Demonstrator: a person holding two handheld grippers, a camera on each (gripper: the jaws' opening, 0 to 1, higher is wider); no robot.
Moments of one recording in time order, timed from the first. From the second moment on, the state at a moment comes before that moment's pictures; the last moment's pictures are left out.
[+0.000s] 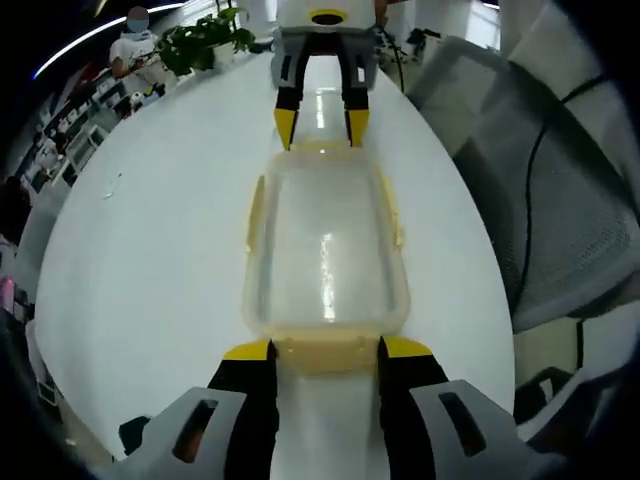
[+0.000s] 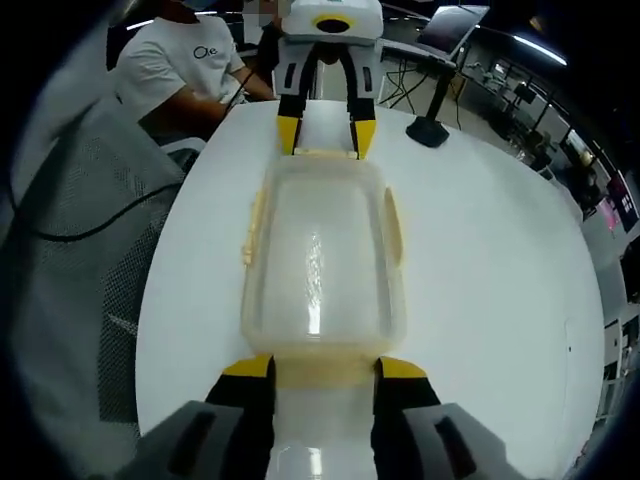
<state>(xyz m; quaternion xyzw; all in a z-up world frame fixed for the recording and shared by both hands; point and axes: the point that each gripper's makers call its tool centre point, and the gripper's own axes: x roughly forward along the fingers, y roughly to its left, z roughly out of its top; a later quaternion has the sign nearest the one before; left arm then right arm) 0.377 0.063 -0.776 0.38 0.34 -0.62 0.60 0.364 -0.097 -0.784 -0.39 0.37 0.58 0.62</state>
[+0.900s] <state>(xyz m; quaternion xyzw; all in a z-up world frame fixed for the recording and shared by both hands) 0.371 0.025 -0.720 0.39 0.34 -0.61 0.60 0.358 -0.135 -0.725 -0.38 0.33 0.59 0.63</state>
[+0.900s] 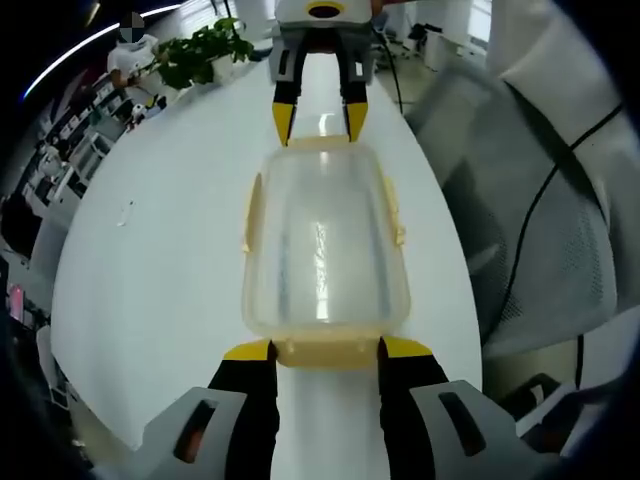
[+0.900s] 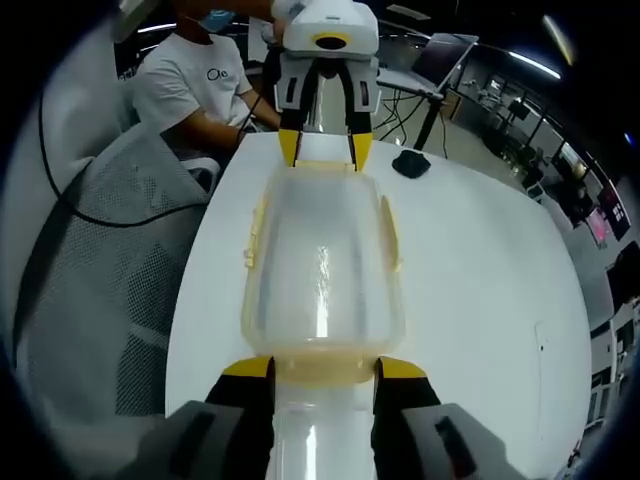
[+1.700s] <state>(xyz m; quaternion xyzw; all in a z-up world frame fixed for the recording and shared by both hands) 0.382 -0.051 -0.711 0.40 0.33 -0.61 0.60 0.367 -0.211 -0.720 -0.38 0.34 0.57 0.64</state>
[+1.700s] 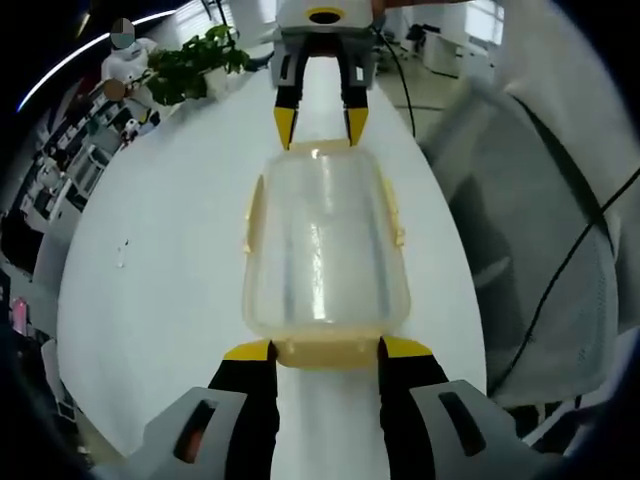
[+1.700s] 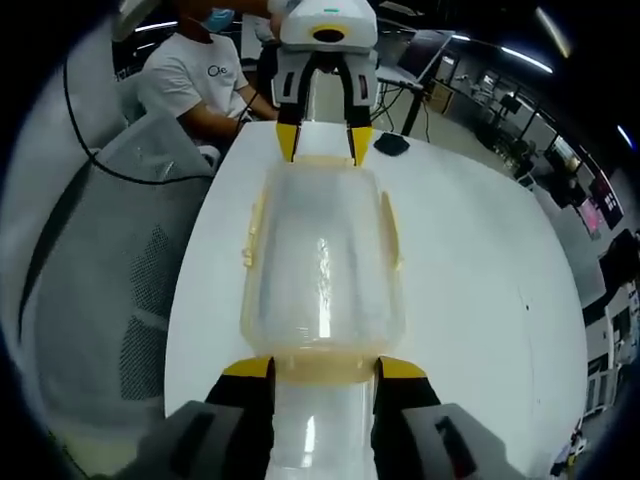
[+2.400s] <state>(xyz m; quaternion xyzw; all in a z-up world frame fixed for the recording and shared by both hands) 0.383 -0.104 -0.718 0.40 0.33 -0.62 0.60 0.364 -0.264 -0.725 -0.38 0.35 0.57 0.64</state>
